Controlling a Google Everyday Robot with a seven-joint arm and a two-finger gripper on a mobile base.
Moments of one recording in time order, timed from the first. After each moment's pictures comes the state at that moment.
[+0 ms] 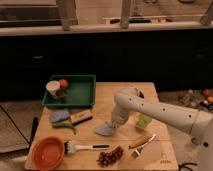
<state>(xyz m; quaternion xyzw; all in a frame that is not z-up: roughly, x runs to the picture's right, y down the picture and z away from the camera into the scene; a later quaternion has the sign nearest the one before) 0.081 0.220 0.818 -0.33 -0.21 -0.29 0.87</state>
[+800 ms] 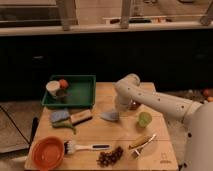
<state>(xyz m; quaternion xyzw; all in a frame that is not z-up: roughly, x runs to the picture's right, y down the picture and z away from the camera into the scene) 0.081 0.146 0.868 -0.30 -0.15 -0.30 0.89</state>
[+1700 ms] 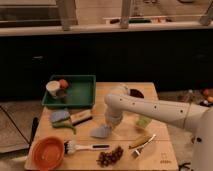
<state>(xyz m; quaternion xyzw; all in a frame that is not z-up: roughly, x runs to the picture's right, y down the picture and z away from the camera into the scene) 0.057 0.229 0.800 -0.33 -0.22 -0.41 0.82</state>
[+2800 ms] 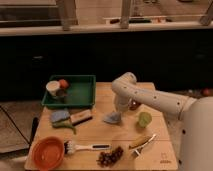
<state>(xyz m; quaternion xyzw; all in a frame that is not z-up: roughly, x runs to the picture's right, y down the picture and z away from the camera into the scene) 0.090 0.156 0.856 -0.33 -0.14 -0.37 0.85</state>
